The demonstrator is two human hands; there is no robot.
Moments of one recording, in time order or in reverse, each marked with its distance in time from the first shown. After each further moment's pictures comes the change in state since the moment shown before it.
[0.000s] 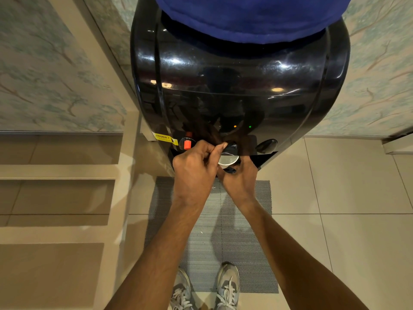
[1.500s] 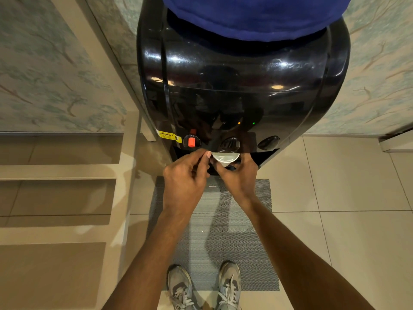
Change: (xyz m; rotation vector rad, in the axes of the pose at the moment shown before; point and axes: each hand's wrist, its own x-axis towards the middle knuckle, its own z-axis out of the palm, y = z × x) left_hand -0.023 -0.029 -0.023 -0.067 -0.059 -0.021; right_hand -0.004 -0.003 0.005 0.000 0.056 -0.023
